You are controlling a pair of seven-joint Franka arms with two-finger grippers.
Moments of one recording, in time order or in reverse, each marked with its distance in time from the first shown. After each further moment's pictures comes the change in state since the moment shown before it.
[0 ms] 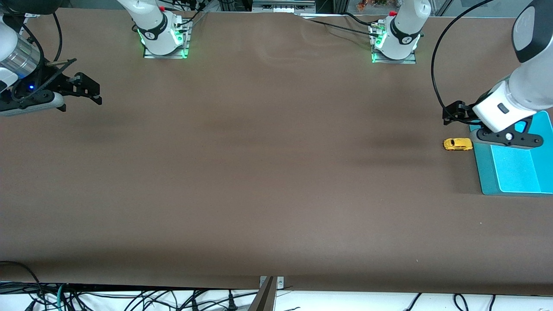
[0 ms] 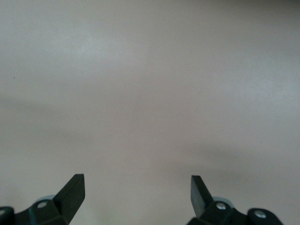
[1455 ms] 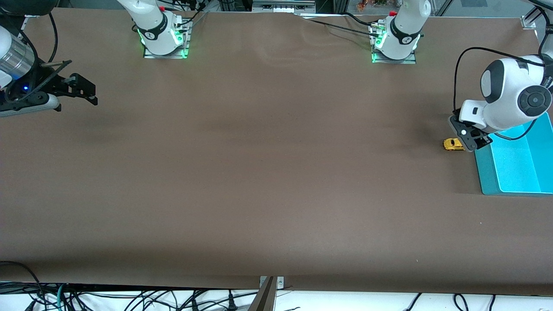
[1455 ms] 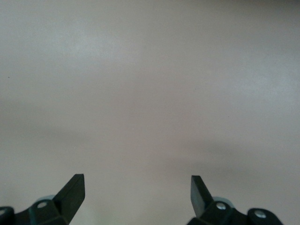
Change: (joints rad) left arm 0.310 -0.006 0.006 -0.711 0.186 0.755 1.114; right arm -0.004 0.020 -0.005 0.027 -0.016 -0.024 0.008
